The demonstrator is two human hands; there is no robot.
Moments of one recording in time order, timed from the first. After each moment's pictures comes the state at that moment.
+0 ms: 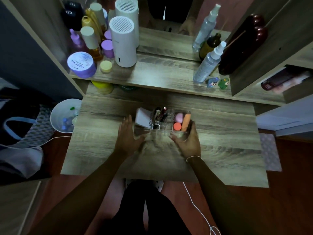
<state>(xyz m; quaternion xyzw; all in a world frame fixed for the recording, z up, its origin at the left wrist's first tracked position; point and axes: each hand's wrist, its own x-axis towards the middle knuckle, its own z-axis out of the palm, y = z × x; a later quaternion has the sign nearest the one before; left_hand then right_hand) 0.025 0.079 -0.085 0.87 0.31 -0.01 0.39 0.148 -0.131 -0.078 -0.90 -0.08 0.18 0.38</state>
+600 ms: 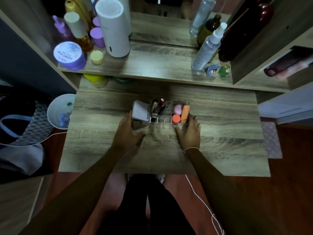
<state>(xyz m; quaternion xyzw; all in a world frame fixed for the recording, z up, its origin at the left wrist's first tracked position) 0.027 0.079 -0.085 0.85 0.27 0.00 0.46 0.152 -0.132 -0.099 -0.94 -0.11 0.12 0.31</state>
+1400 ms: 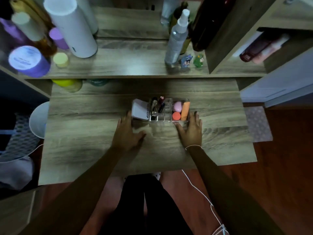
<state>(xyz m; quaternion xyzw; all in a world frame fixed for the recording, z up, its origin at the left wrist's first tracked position) 0.065 0.031 -0.089 0.88 0.22 -0.02 0.42 0.171 -0.193 -0.101 -0.95 -0.04 0.09 0.31</state>
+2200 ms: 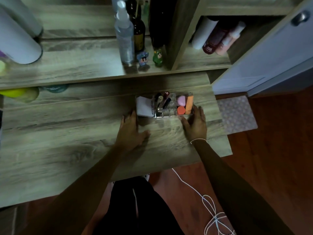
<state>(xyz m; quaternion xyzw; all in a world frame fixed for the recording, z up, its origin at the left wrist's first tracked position) 0.137 -0.065 -0.101 0.91 0.12 -0.04 0.40 0.233 -0.306 -0.098 -0.95 -0.01 0.08 0.31</state>
